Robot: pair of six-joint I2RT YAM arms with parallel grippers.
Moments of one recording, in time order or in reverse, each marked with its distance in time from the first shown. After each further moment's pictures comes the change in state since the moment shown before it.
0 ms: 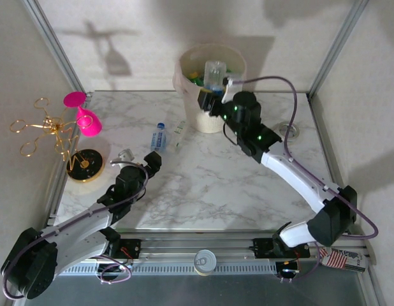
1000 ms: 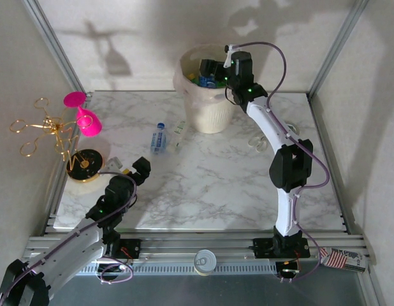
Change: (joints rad) left arm 0.044 -0.278 -0.084 -0.162 -0.051 -0.001; right arm -0.245 0.585 0.625 -0.212 -0.204 0.028
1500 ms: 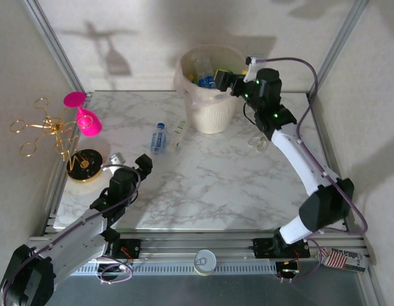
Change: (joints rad) left arm 0.040 0.192 0.085 0.013 0.021 0.038; right arm 0.002 -0.539 -0.550 0.127 0.000 -0.023
